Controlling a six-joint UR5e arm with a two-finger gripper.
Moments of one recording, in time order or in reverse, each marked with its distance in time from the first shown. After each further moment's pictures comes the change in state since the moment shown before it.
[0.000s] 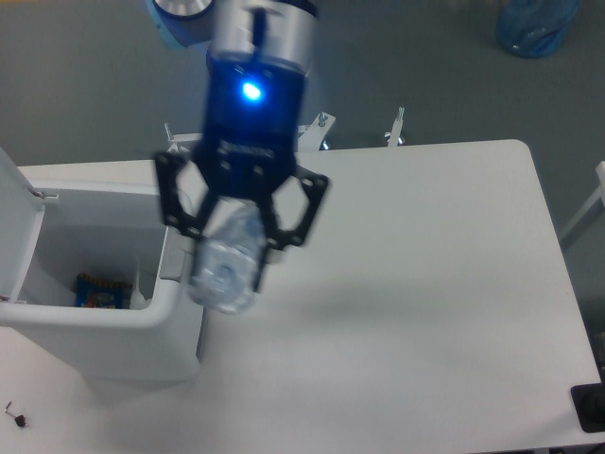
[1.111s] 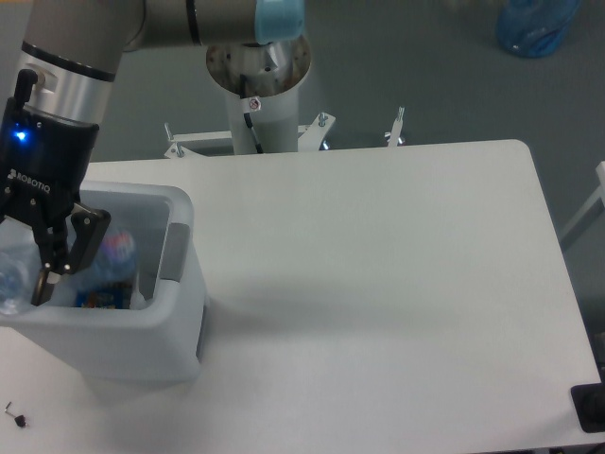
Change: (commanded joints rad) arm -0.163 -0.043 -0.106 -0.002 0.008 0.014
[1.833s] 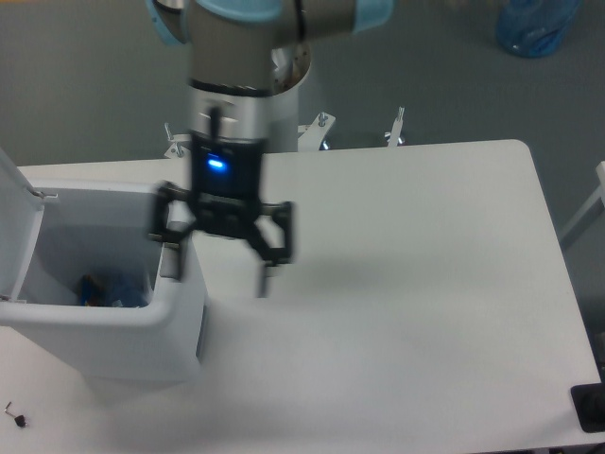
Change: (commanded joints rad) arm 0.293 0.075 -0.278 -0.035 0.434 0.486
